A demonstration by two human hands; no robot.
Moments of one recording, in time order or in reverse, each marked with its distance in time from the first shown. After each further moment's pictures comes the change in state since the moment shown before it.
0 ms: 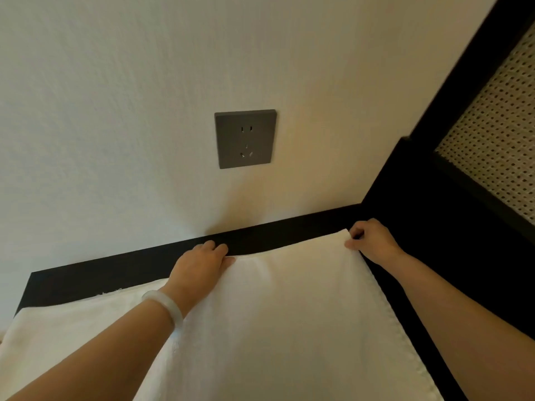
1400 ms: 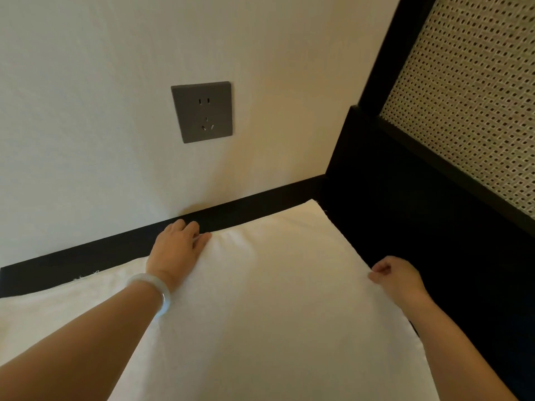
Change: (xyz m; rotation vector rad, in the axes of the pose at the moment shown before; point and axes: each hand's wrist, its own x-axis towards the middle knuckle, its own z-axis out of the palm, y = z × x) left_hand -0.012 -0.005 0.022 -0.124 0.226 -0.008; right_hand -0.169 0.073 -0.011 0.129 0.076 0.405
